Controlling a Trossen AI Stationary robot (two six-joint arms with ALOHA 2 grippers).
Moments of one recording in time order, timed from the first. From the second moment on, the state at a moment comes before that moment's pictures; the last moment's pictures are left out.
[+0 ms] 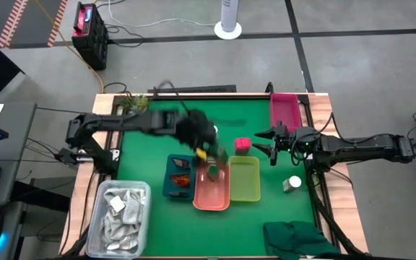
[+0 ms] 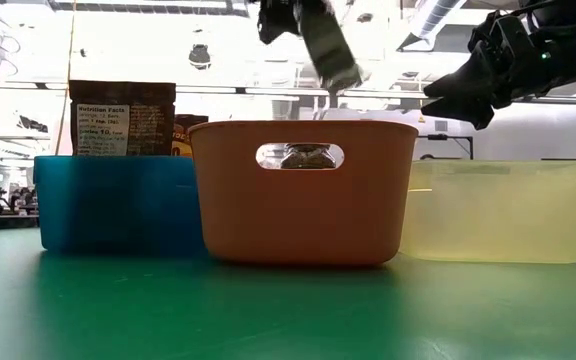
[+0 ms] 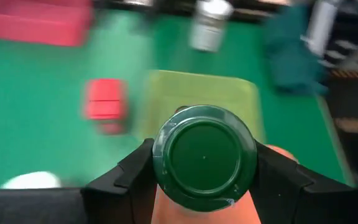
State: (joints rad) left arm 0.03 1.65 1.63 -0.65 0.13 -0.05; right arm -0.12 0.63 0.26 0.18 0.13 0.21
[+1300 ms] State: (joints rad) left arm -0.27 1.81 1.41 -0.56 -0.09 -0.31; right arm -0.08 0.63 0.26 0.22 0.13 0.25
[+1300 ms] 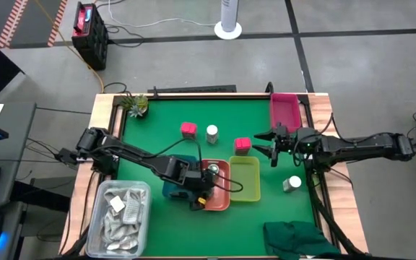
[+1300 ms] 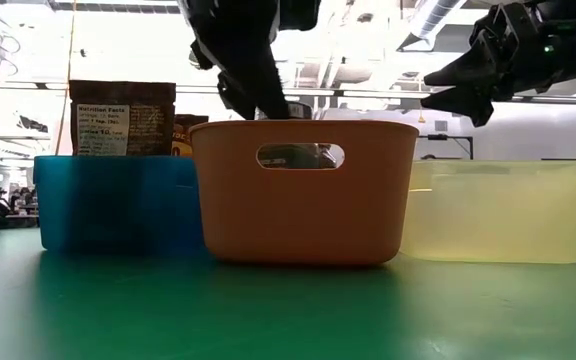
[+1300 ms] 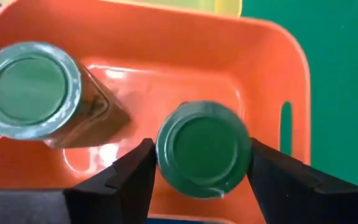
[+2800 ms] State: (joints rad) left arm 0.27 1.75 1.53 -0.80 -0.23 0.17; right arm -0.08 0.70 0.26 0.16 0.17 0.12
